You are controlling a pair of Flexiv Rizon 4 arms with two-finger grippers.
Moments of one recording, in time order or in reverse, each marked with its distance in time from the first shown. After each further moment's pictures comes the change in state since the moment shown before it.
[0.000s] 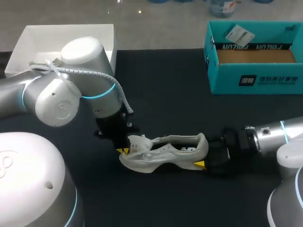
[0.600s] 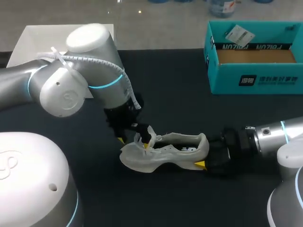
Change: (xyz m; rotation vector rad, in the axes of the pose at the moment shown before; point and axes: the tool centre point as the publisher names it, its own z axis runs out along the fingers) left arm 0.040 0.000 -0.041 0.036 0.040 0.384; right arm 0.000 -0.001 -0.001 0.001 0.000 0.000
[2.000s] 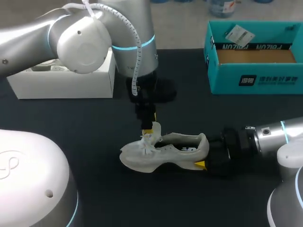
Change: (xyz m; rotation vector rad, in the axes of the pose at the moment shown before) left arm 0.057 -0.024 -0.075 -0.120 0.008 1.262; right arm 0.000 0.000 0.000 0.000 0.000 0.000
